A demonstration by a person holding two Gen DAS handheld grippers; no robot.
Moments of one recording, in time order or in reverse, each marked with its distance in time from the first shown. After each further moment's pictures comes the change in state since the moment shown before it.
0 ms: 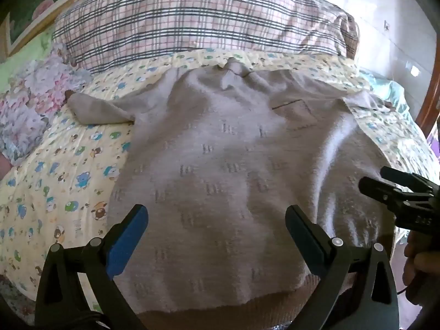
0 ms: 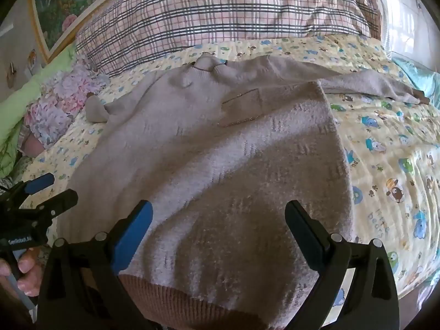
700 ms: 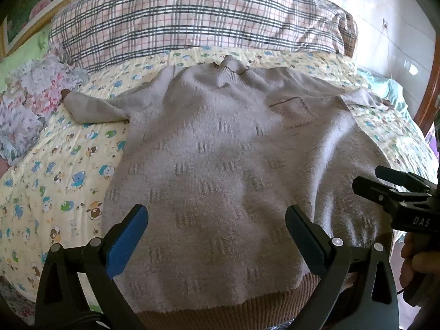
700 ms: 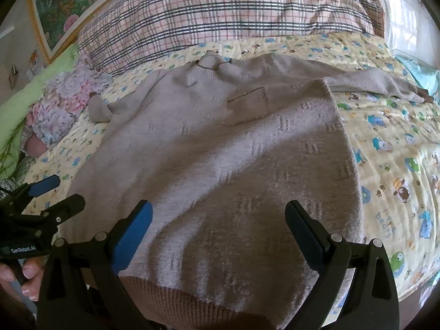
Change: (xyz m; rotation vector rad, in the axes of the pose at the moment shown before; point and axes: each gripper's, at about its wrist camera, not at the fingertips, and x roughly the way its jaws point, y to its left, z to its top) left arm 0.005 -0.001 -0.001 0.001 0.024 -0.010; right arm 0.006 0.007 0.000 0.009 0.011 0.020
